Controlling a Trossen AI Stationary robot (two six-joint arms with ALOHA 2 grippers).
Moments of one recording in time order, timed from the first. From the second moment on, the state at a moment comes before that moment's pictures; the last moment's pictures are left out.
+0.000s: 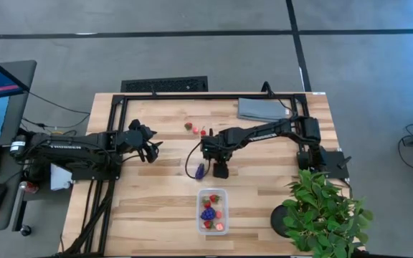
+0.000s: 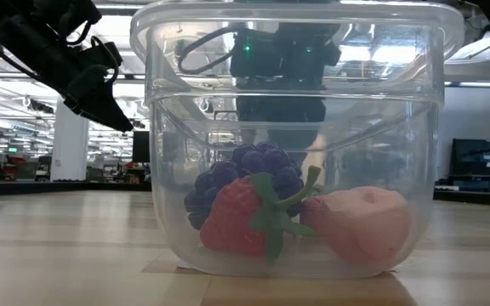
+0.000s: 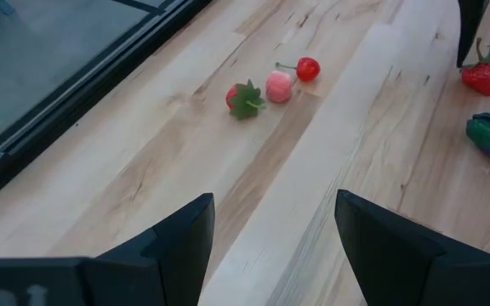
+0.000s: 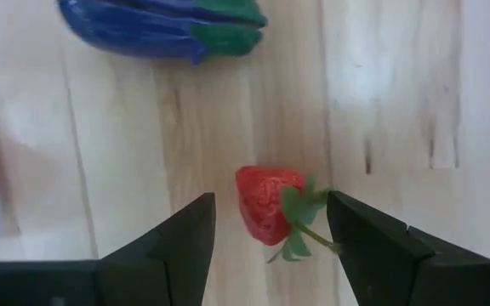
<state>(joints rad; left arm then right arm) 0.11 0.74 0.38 -0.31 -0.41 -0.22 -0.04 2.04 1.44 -0.75 -0.13 0.00</state>
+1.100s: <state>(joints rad) 0.11 0.74 0.38 -0.29 -0.37 -0.23 -0.01 2.08 1.44 -0.75 -0.11 -0.03</state>
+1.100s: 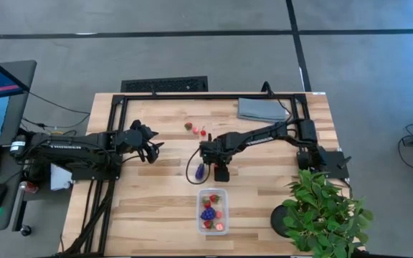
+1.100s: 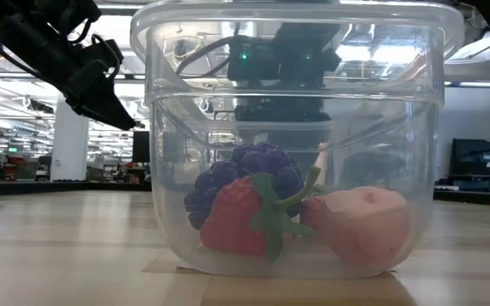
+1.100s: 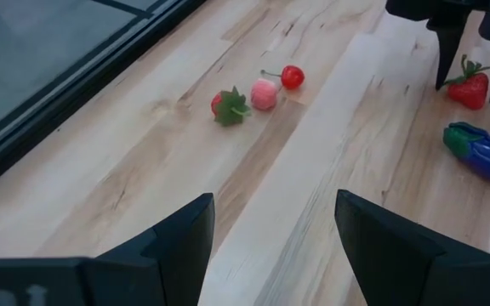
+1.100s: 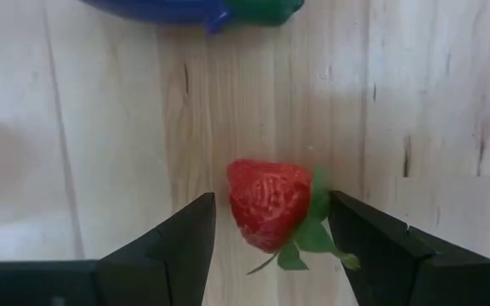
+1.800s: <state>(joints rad) 0.11 0.74 0.38 -0.29 -0.37 -0.22 -0.02 2.08 1.44 -0.75 -0.09 0.02</state>
